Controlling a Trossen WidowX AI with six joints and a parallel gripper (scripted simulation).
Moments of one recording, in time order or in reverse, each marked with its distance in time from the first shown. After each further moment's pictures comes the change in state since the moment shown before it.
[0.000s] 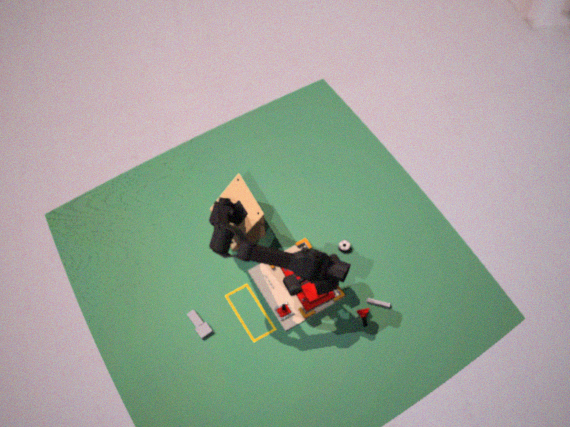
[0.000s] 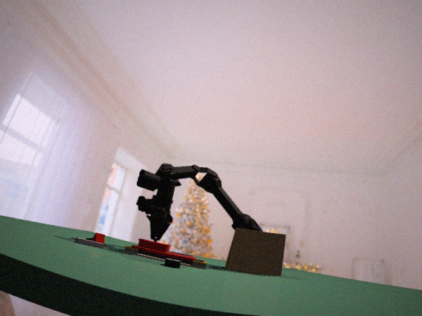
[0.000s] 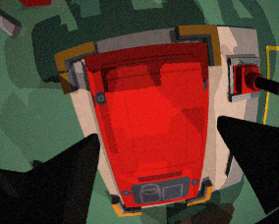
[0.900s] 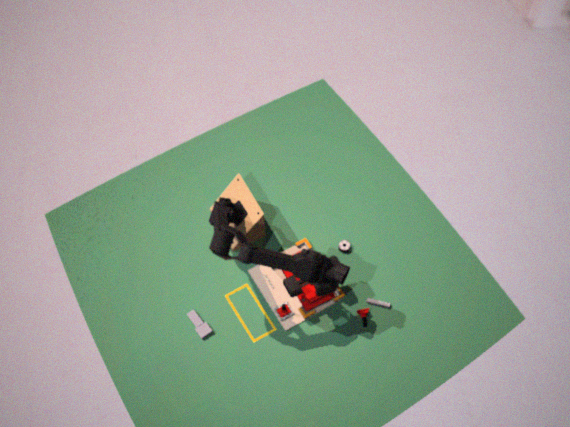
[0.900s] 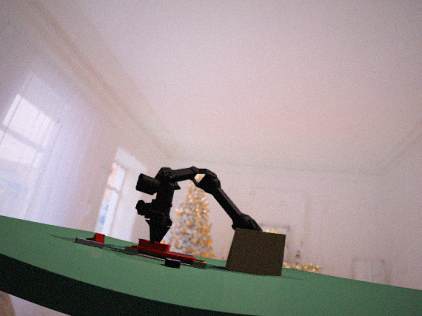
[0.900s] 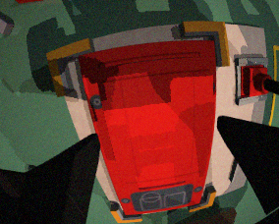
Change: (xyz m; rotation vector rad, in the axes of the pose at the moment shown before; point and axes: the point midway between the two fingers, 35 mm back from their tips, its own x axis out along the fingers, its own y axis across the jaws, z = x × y) arm 0.014 0.000 -0.001 -0.001 0.001 -0.002
